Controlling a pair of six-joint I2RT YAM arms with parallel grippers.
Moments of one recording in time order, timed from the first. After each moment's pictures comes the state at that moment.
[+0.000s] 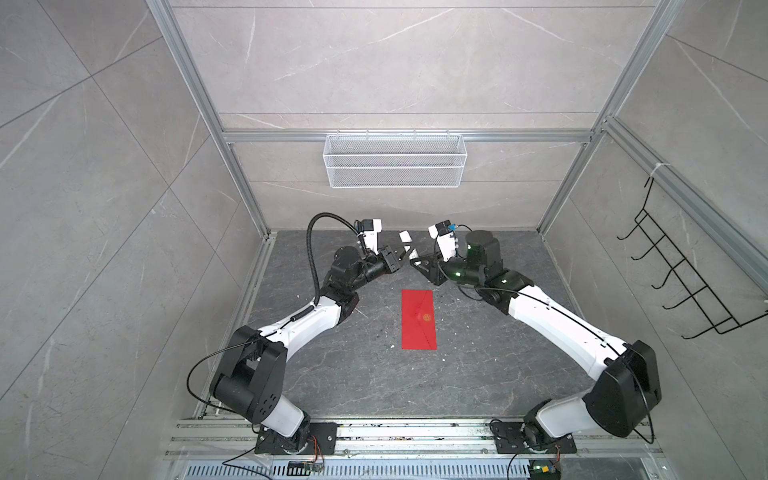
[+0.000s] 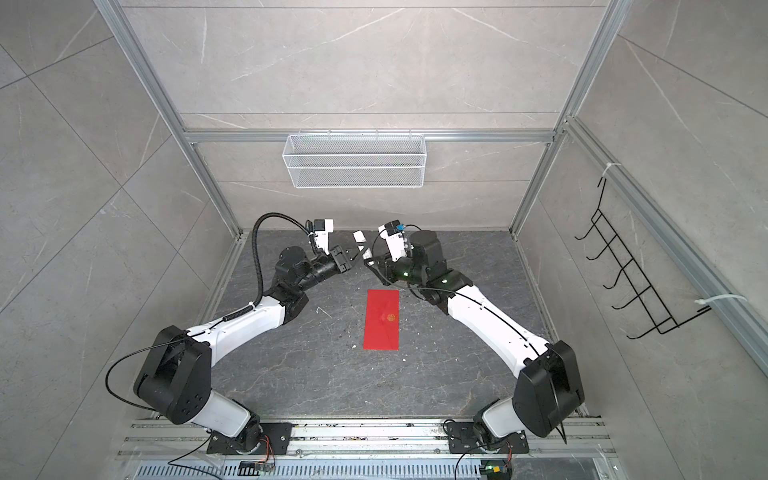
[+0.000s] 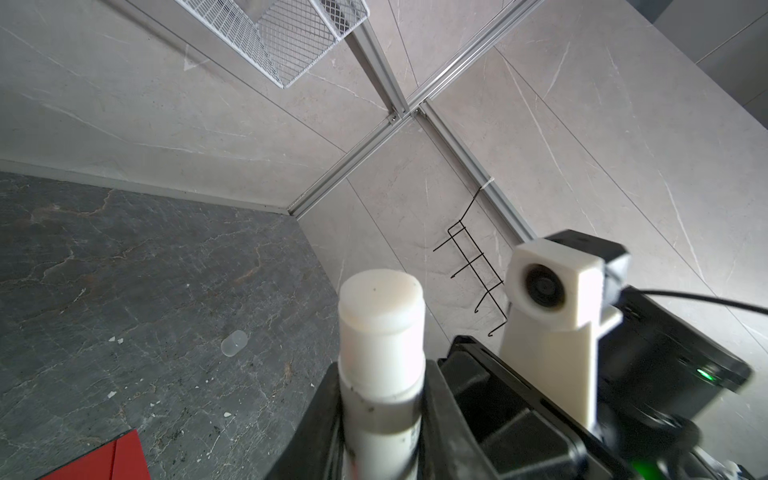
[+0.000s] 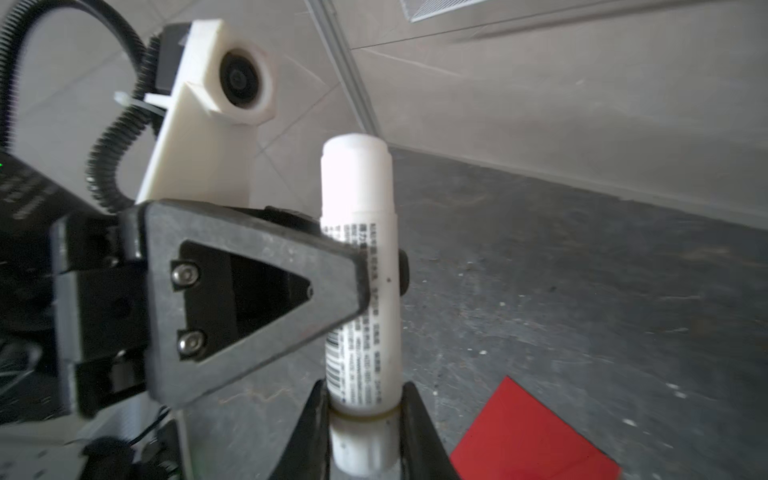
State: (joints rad) left arm -0.53 1.55 1.00 0.65 0.51 -0.90; right arm 0.60 1.47 1.26 -0.17 -0.24 0.19
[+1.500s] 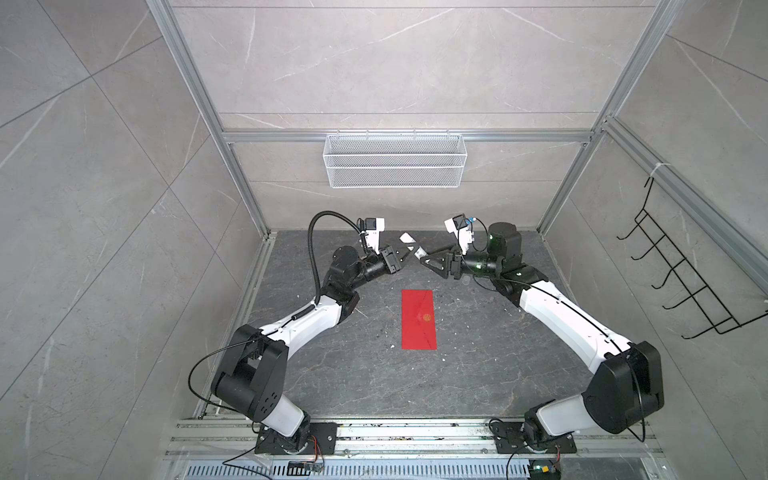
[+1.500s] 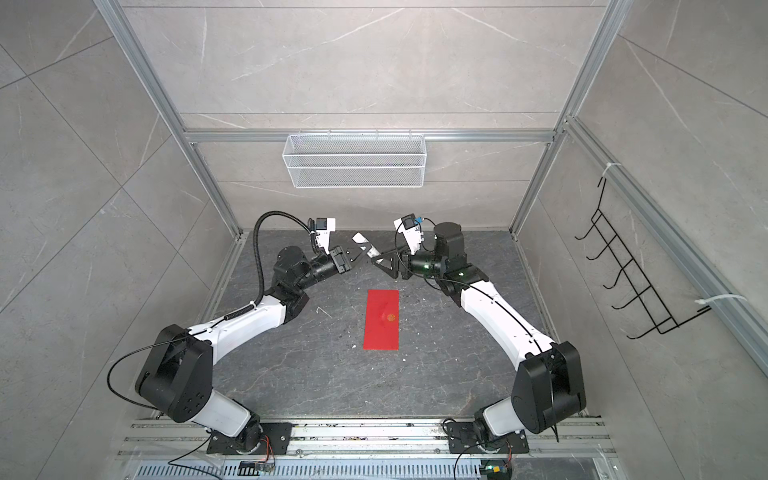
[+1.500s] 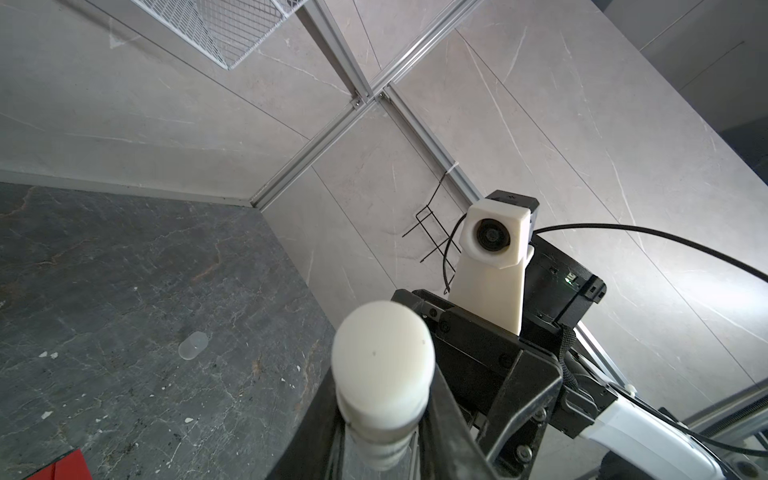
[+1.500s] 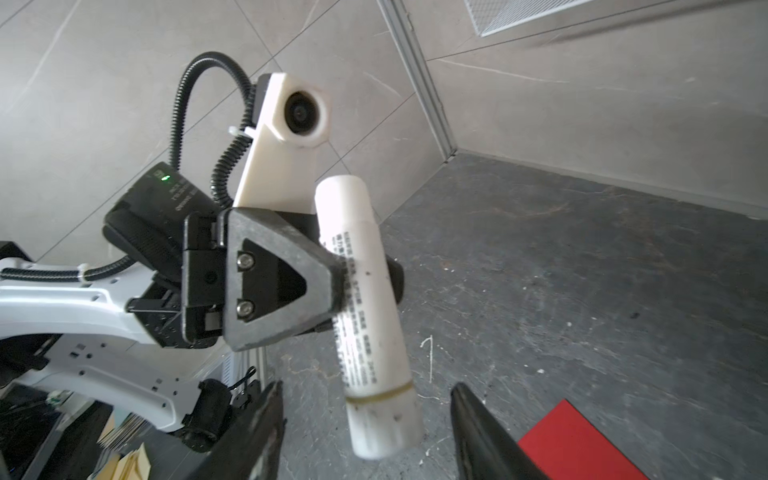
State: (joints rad) left arm -0.52 1.56 1.01 0.73 0.62 -0.95; right arm 0.36 1.48 1.22 -0.03 -0.89 0.30
